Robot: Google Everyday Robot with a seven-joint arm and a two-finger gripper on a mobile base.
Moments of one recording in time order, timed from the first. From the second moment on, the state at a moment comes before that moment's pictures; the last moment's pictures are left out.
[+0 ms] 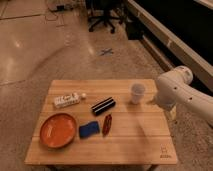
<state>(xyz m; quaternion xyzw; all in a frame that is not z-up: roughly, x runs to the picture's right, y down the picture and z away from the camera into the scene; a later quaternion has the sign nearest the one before) 0.278 0.104 0.732 -0.27 -0.06 -0.39 0.88</state>
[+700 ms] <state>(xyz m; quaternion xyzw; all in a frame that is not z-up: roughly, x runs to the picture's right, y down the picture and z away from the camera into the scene) 0.129 0.131 0.748 -0.26 -0.17 -0.50 0.81</state>
